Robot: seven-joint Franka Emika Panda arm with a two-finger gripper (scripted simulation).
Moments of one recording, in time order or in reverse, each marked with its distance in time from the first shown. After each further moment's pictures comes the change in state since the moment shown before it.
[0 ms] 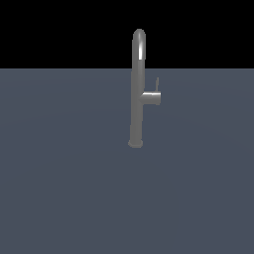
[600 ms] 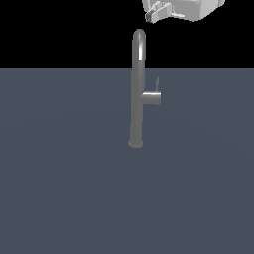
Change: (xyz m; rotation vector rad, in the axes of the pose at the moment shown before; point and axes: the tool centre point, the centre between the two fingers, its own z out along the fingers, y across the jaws) arm 0.082 -0.002 0.001 0.231 -0.217 0.221
